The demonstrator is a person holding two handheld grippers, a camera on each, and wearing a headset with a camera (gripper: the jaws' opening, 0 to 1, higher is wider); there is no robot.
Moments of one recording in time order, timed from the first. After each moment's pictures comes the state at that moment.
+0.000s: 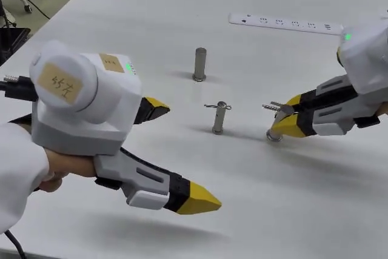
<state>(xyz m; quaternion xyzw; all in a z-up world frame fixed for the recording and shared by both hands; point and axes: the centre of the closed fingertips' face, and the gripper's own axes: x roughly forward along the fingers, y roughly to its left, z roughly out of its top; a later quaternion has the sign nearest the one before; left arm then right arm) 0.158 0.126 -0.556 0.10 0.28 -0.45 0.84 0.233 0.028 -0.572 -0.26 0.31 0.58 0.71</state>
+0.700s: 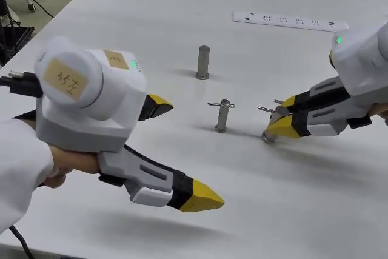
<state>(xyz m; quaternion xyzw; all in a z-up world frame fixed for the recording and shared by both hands) 0.159 0.128 -0.555 0.10 0.28 -0.45 0.84 0.234 0.040 -0.583 -0.26 0.30 0.59 0.70</state>
